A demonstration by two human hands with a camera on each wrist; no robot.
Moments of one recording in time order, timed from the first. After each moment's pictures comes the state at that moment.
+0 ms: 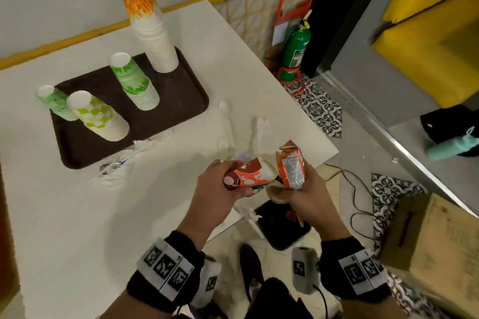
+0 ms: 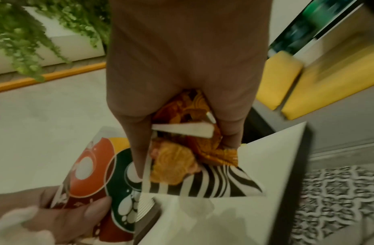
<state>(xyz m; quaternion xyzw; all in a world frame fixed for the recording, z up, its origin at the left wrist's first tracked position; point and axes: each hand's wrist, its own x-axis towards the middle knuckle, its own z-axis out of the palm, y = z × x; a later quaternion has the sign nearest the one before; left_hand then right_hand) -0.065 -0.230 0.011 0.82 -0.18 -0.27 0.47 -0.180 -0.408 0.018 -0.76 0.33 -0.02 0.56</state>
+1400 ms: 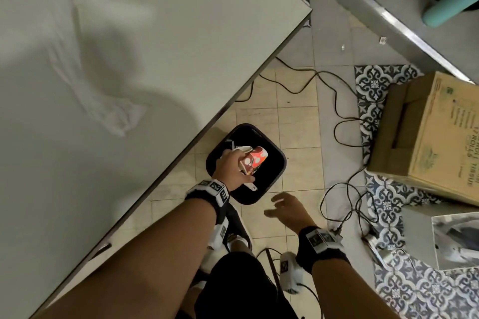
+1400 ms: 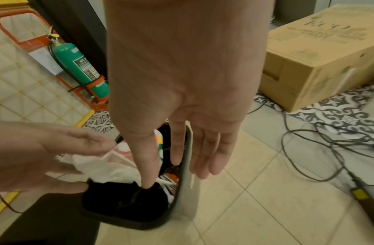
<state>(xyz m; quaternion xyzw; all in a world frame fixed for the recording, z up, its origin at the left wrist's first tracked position) -0.165 -0.393 -0.453 0.80 -0.29 -0.48 0.18 -0.368 -0.457 -0.418 -0.59 0.57 0.27 0.51</state>
